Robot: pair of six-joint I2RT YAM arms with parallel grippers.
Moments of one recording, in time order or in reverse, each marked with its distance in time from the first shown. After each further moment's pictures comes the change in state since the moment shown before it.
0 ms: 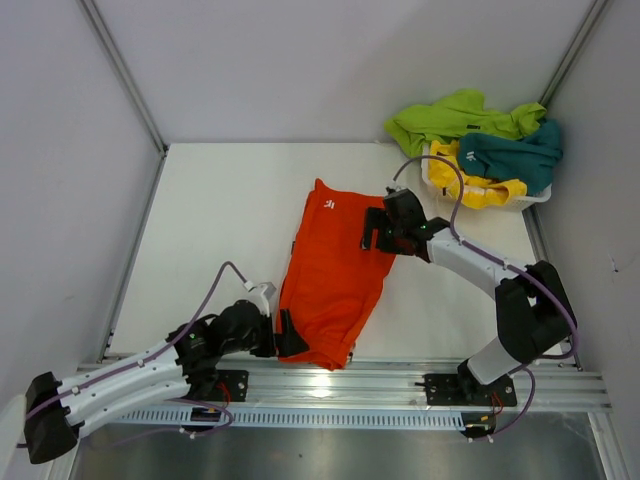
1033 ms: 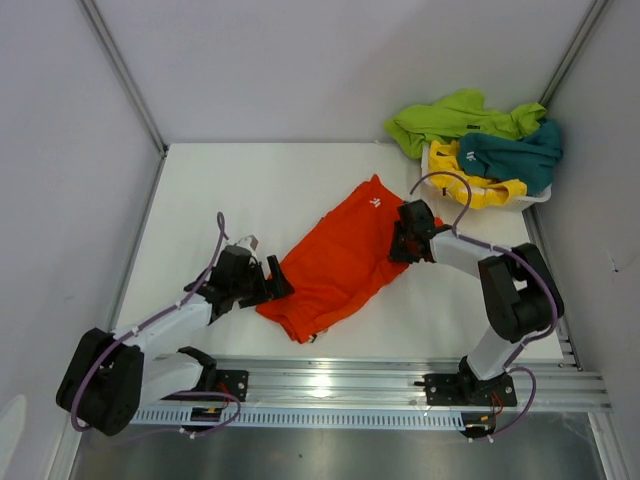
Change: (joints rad) left arm 0.514 0.502 0.183 0.212 0.076 0.268; right arm -0.150 0.170 -0.083 0.125 -0.054 0.002
